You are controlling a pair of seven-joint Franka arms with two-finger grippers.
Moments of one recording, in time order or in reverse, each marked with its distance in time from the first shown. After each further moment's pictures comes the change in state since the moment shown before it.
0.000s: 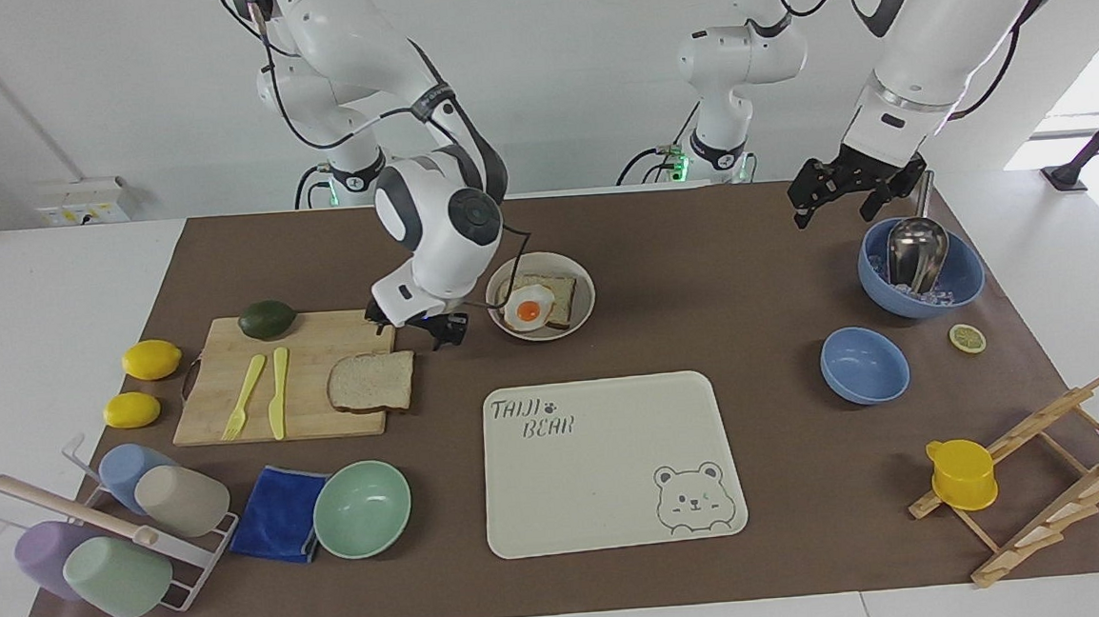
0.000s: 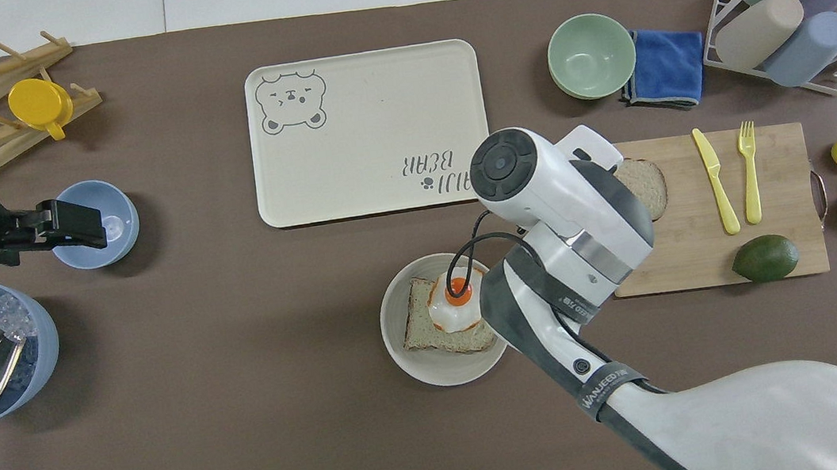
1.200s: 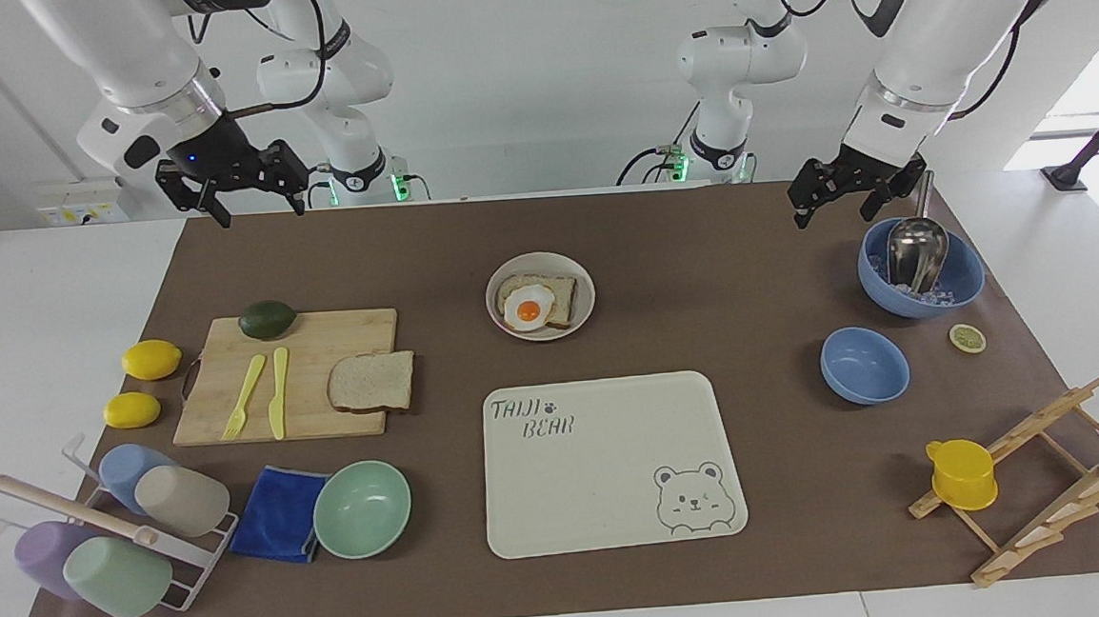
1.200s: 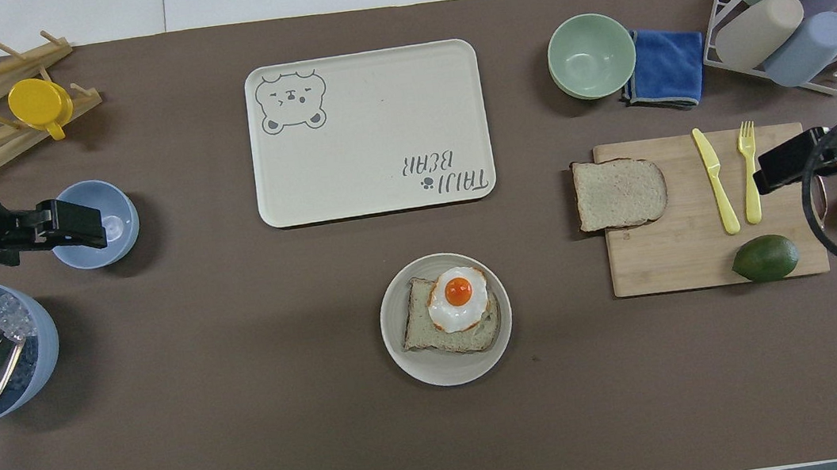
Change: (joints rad) left arm 0.000 0.000 0.000 0.000 0.000 0.000 0.000; right arm -0.372 -0.364 -0.052 0.310 0.500 -0.426 -0.830
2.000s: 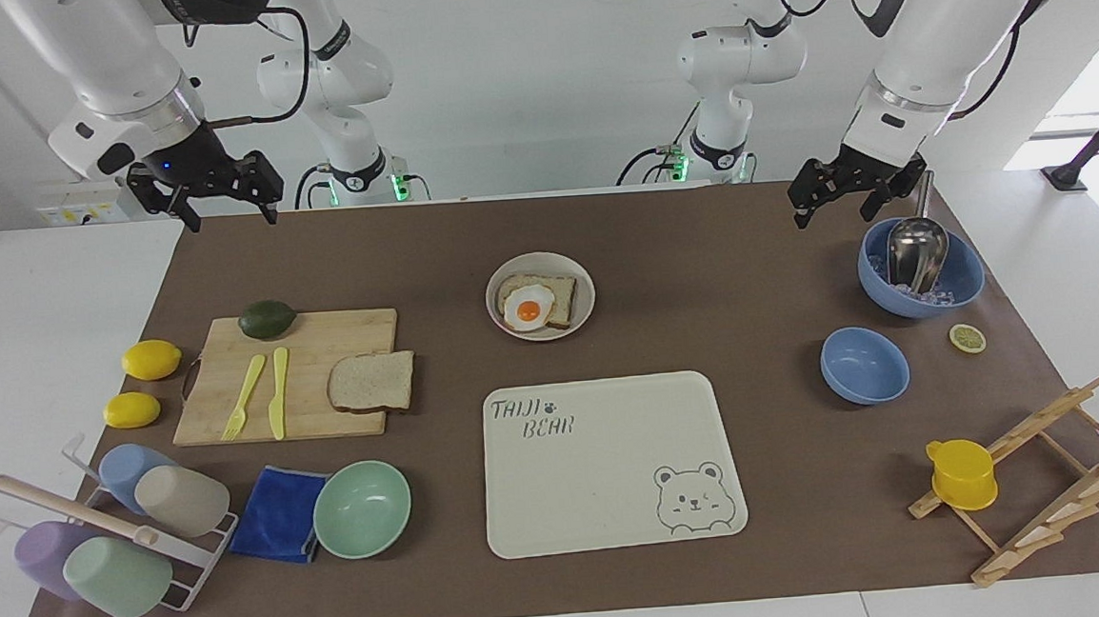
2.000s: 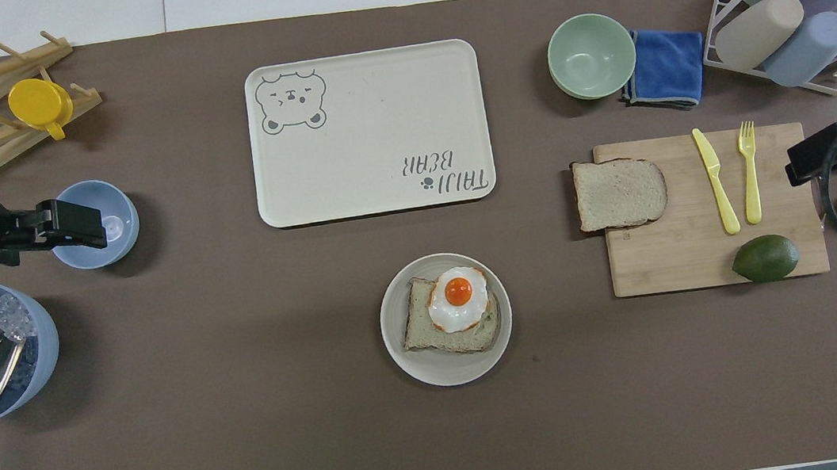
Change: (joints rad) left arm 0.000 0.000 0.000 0.000 0.000 0.000 0.000; right arm -0.005 0.013 -0.034 0.007 -0.086 0.006 -0.023
